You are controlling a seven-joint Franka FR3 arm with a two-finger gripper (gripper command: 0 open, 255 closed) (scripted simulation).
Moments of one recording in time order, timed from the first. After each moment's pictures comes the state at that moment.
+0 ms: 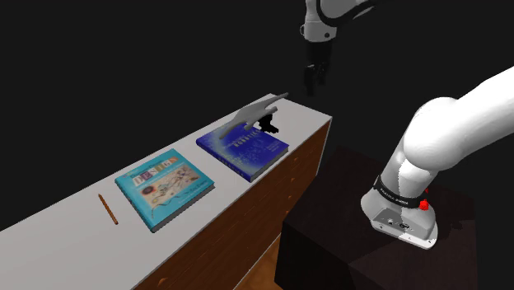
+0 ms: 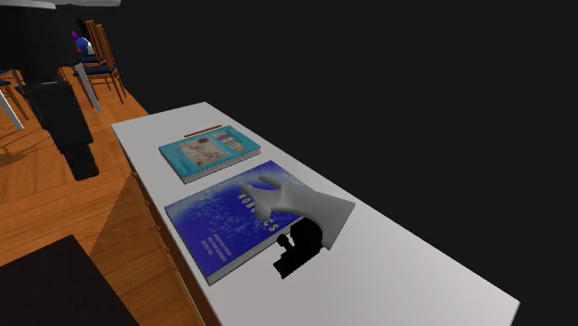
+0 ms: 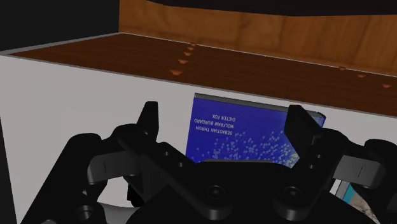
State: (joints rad) arm -0.04 -0.60 -0.06 -2.50 -0.11 1.82 -0.10
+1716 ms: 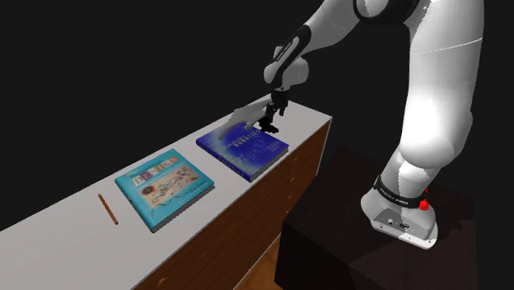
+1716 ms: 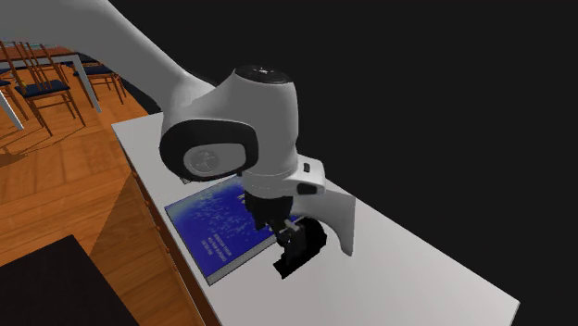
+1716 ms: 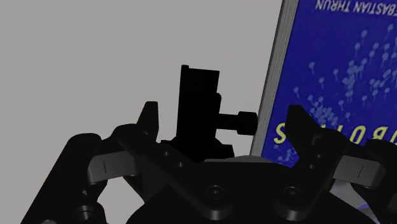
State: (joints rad) arm -0.13 0.39 -0.16 -2.12 0.19 2.53 -0.40
